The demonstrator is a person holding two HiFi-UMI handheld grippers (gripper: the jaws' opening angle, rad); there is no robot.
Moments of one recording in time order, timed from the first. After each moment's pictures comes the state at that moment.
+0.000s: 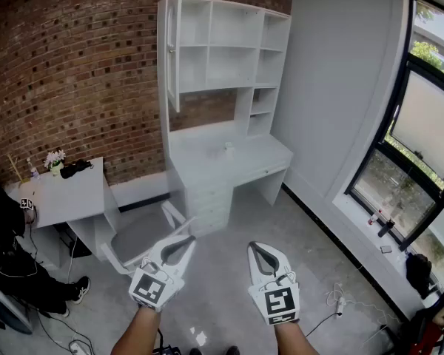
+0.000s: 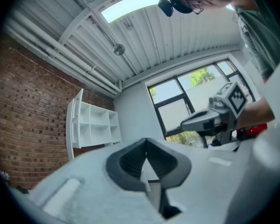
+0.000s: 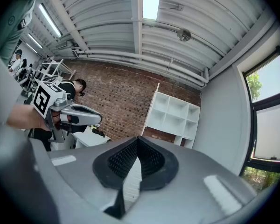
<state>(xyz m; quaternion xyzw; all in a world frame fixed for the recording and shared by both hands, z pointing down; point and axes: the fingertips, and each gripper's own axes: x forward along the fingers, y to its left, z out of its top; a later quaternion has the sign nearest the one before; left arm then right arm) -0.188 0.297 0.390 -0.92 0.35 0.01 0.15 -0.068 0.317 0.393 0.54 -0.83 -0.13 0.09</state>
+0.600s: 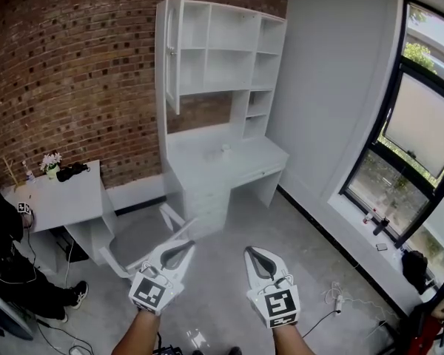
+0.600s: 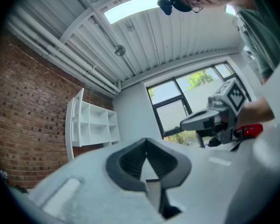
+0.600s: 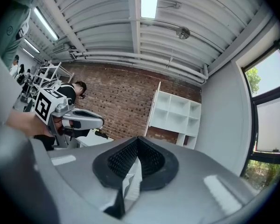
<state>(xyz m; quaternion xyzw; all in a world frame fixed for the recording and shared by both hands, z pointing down) -0.224 0.312 0.396 -0.93 0.34 0.01 0.14 -0.109 0.336 0.397 0.53 -0.84 -0.10 0.08</state>
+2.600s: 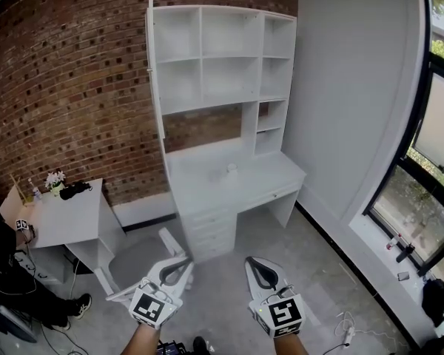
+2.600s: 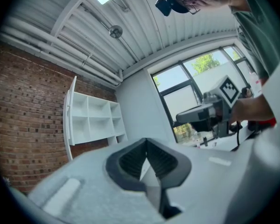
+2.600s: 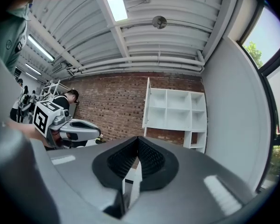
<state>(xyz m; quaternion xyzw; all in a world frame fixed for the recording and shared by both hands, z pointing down) -0.075 0.126 0.417 -0.91 0.40 -0.04 0.14 0.047 0.131 0.400 0.47 -0.88 -0.07 0.02</state>
